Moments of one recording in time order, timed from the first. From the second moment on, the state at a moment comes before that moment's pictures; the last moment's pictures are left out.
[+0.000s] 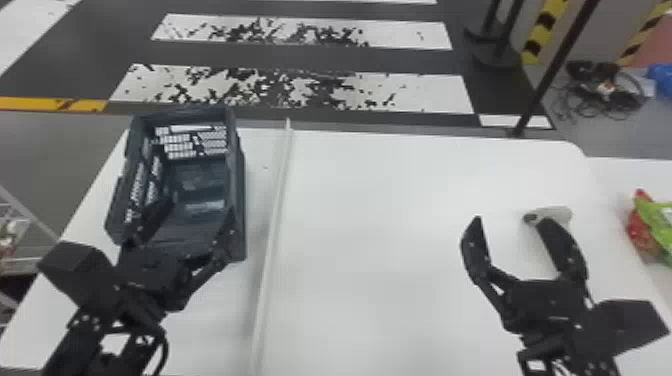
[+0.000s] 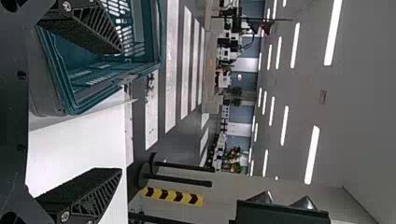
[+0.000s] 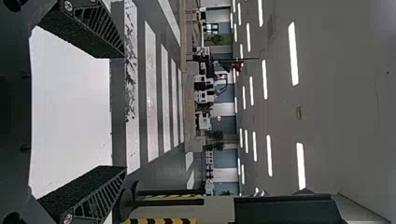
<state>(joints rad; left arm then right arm) 0.59 0.10 0.07 -2.09 0.16 0.01 -0.23 0.62 -0.07 0.02 -1.93 -0.10 -0.31 0.00</state>
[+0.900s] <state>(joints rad) 0.59 0.08 0.07 -2.09 0.15 0.02 -0.23 0.62 -0.08 0.02 -1.93 -0.10 -0.31 0.00</state>
